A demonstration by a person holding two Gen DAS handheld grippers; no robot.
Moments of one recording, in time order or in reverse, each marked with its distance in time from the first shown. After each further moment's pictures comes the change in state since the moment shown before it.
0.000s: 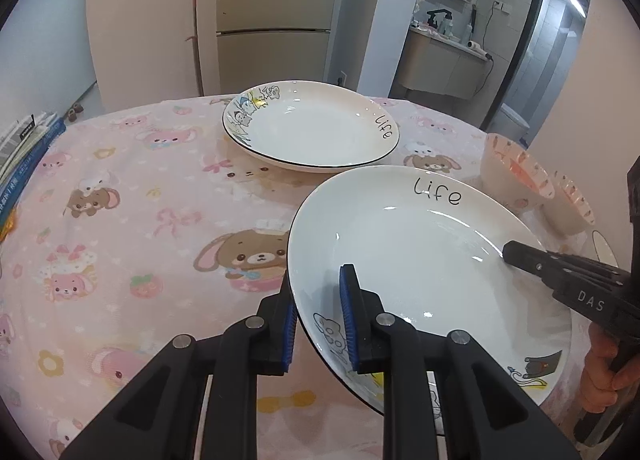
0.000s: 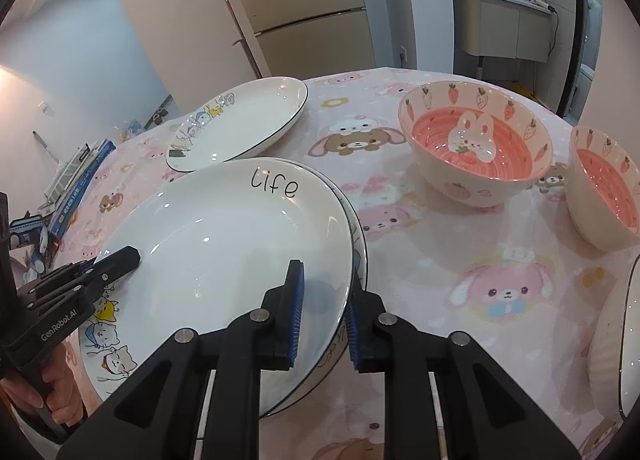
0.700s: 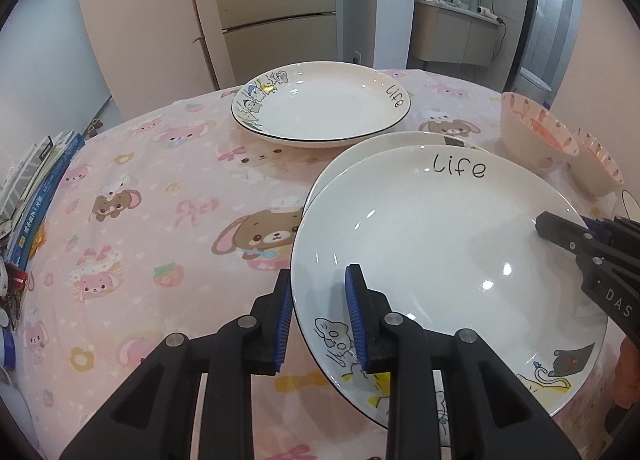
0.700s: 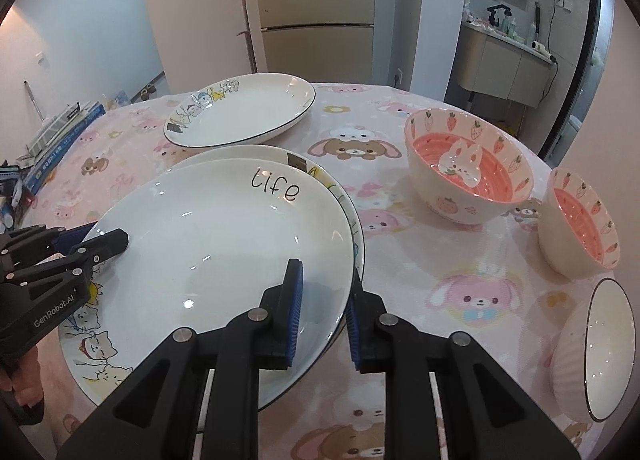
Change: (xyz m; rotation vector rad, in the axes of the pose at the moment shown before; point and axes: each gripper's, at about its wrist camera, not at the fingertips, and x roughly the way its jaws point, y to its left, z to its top) left arm 0.004 -0.017 -0.009 0.096 0.069 0.136; right arm -0.010 0.020 -0.009 -0.149 -0.021 -0.122
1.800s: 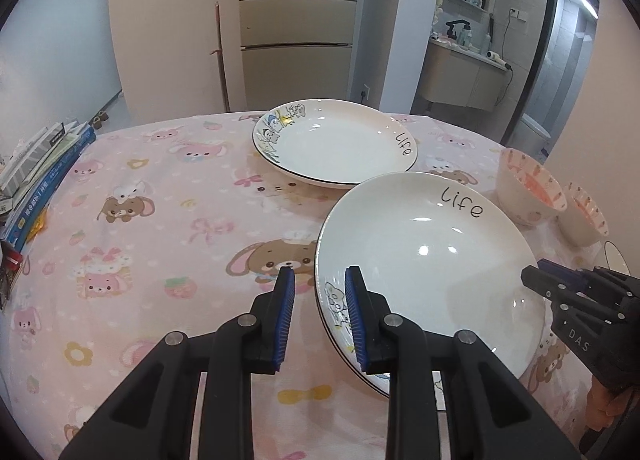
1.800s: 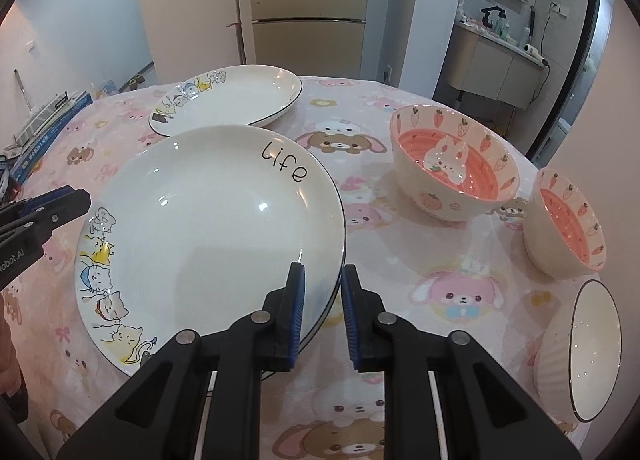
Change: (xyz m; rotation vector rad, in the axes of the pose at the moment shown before) left arm -0.020 0.021 0.006 -0.114 -0.114 -0.046; right arm 0.001 0.003 0.000 -0.018 0.020 -0.067
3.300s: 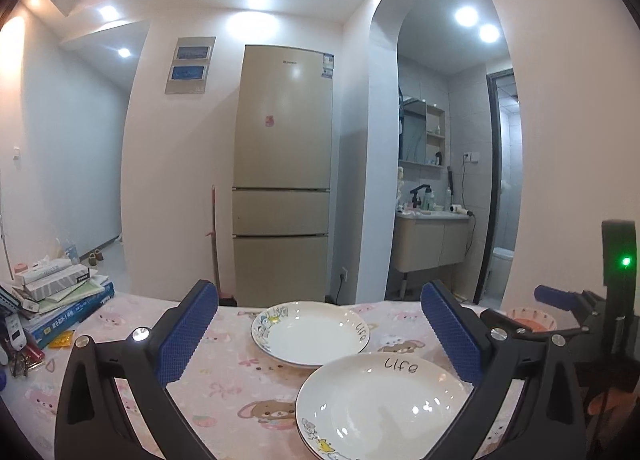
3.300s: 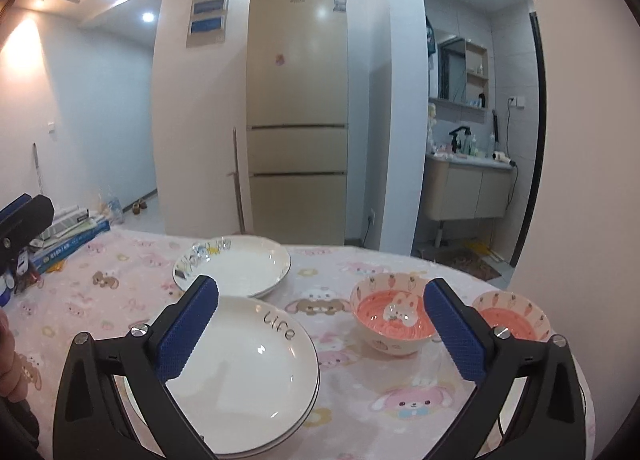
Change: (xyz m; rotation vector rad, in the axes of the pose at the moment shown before) left arm -0.146 -0.012 -0.008 0.051 -0.736 -0.064; right arm -0.103 -0.012 0.006 0.048 -0.607 -0.027
